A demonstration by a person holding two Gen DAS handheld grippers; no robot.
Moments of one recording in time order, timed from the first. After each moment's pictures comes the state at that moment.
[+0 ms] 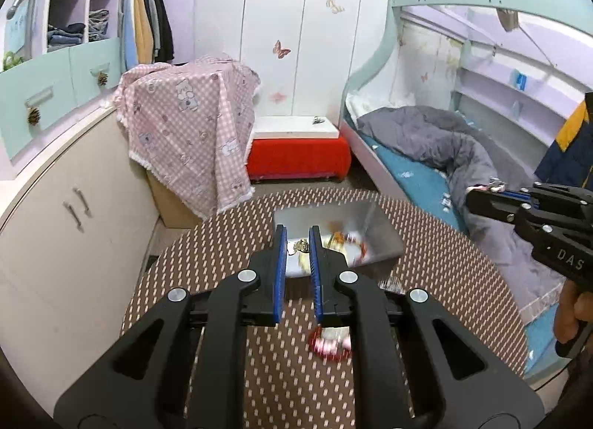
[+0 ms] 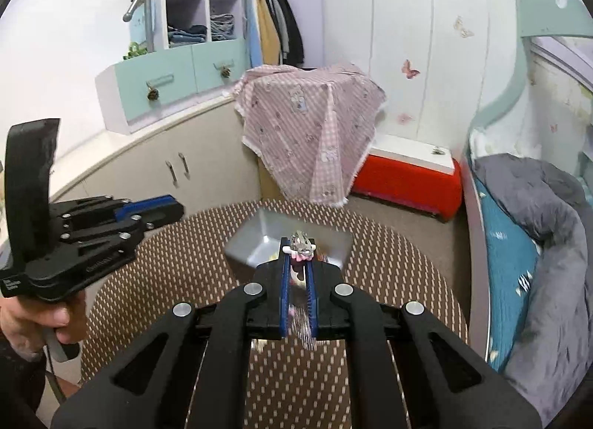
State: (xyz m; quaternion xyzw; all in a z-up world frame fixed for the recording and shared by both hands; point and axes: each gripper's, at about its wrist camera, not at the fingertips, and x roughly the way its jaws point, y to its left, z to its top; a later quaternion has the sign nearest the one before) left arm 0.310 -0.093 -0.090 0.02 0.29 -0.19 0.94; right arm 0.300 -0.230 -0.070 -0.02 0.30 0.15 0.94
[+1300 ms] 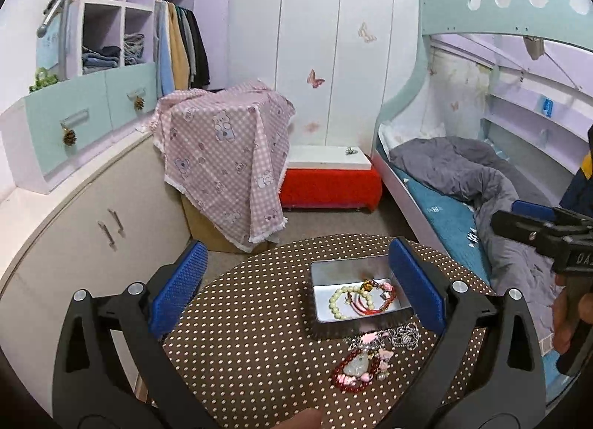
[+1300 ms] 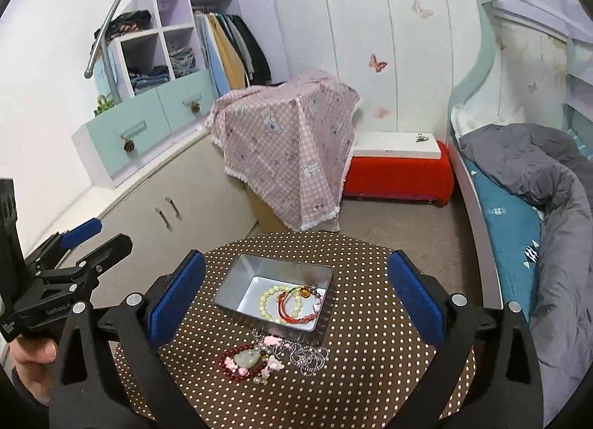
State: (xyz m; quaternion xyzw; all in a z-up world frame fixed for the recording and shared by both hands) left arm 0.294 -0.076 -0.046 0.01 0.25 -0.11 0.96; right arm 0.309 -0.267 -0.035 0.07 0.29 0.10 0.95
